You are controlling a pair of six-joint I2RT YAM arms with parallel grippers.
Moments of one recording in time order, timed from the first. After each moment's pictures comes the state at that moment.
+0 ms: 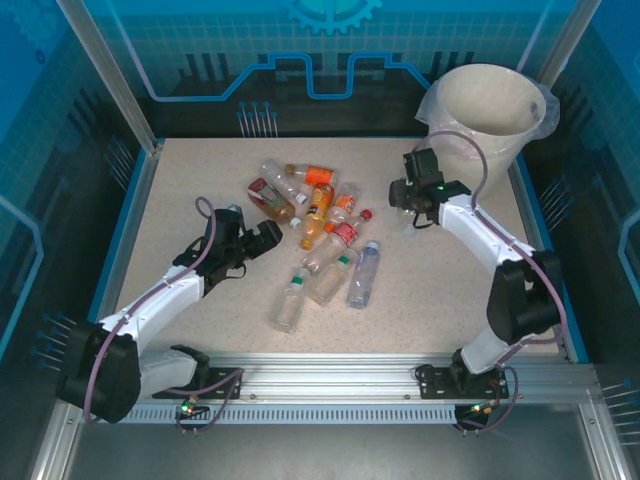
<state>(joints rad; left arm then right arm) -0.30 1.19 0.67 -0.20 0.07 -0.82 0.29 1.59 1.28 -0.52 0.18 0.30</state>
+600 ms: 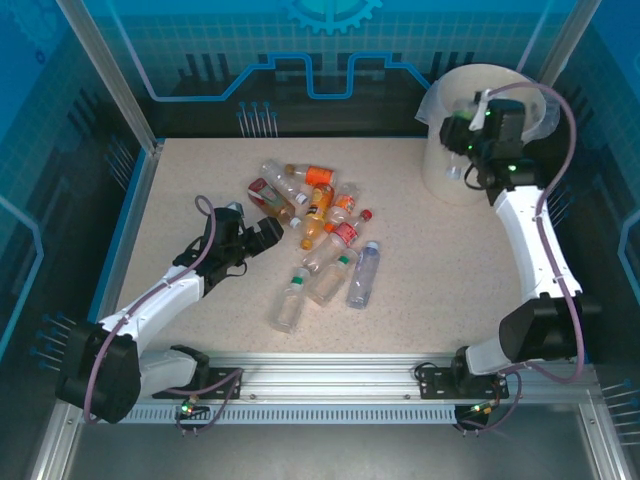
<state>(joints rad) -0.30 1.18 0.67 -0.16 0.08 -0.82 0.00 1.48 1.57 -0.47 -0.04 0.25</state>
